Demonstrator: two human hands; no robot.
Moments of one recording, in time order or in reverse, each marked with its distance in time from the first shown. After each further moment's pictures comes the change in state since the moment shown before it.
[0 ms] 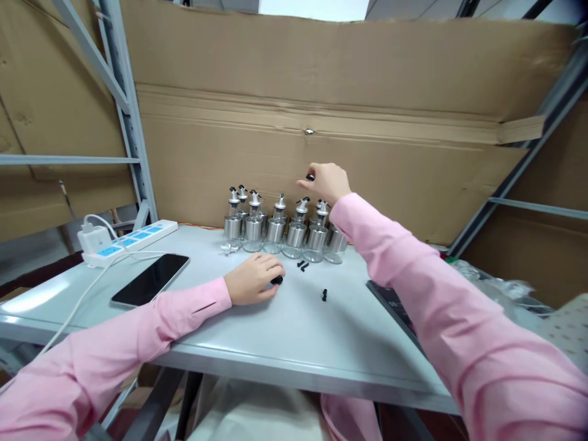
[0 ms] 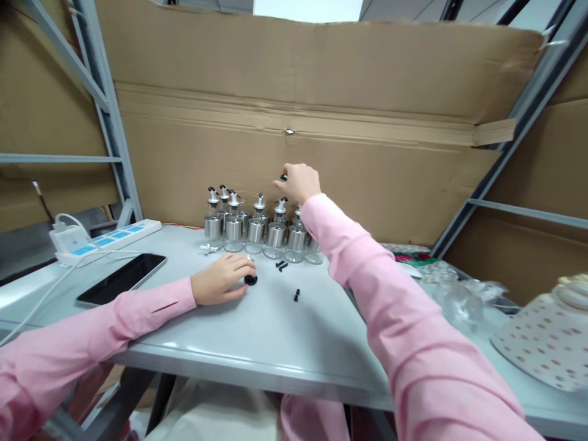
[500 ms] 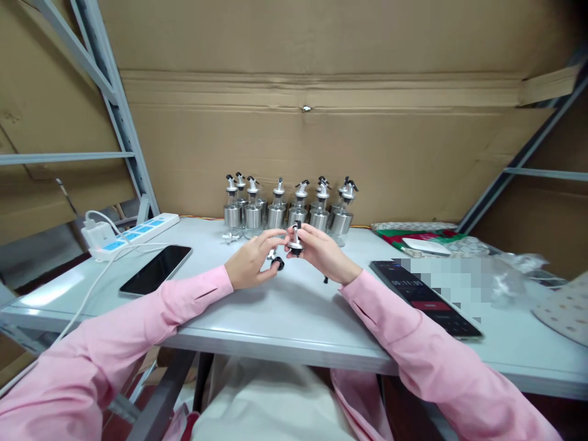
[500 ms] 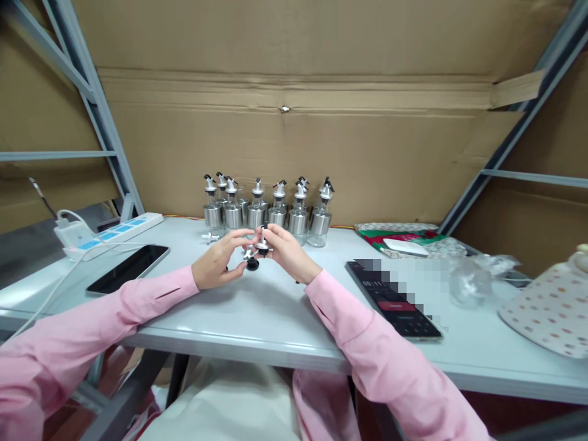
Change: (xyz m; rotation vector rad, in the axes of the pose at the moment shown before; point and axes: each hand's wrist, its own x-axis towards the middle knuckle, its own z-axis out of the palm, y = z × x) left_hand 0.002 0.003 -0.004 -0.139 0.335 0.022; right_hand -0.170 -0.040 0.013 1.726 -0.552 0.407
